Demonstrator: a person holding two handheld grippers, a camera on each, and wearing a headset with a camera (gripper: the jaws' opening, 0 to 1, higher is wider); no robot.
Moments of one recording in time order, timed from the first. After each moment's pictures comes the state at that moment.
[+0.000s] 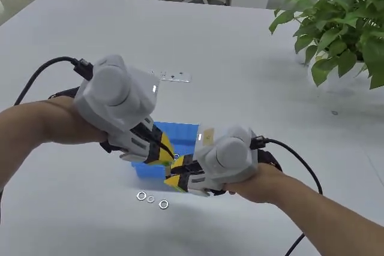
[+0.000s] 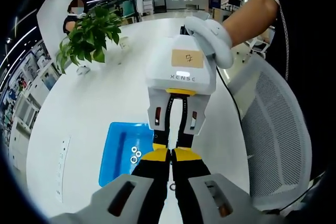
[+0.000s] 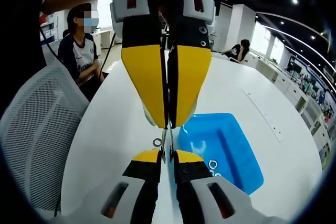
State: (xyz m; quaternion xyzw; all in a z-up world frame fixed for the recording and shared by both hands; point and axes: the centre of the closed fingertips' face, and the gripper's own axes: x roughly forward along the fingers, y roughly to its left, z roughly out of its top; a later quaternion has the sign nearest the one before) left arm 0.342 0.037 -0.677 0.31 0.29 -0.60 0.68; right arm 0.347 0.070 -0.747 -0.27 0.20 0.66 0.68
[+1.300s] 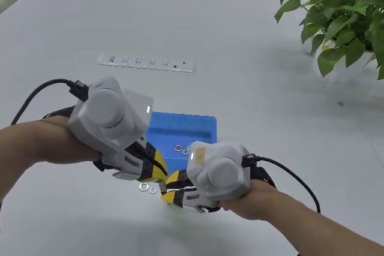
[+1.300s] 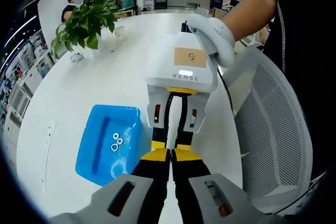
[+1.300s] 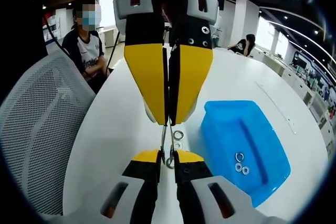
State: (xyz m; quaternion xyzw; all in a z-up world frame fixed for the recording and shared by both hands) left arm 0.317 0.047 -0.714 0.29 0.33 -0.60 0.67; right arm 0.318 0.076 -0.784 -0.27 0.22 0.67 0.66
